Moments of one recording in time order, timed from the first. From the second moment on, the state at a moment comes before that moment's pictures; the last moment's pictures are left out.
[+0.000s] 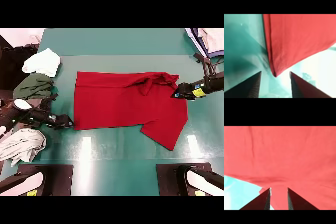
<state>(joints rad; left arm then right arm) 0.09 -1.20 0.64 0.87 -1.13 -1.15 -0.13 -1.15 1.17 -1.12 1.40 1.42</state>
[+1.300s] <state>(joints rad) -0.03 -1.18 0.87 0.89 -1.07 -1.27 -0.64 -1.30 0.75 -1.01 1.21 1.21</state>
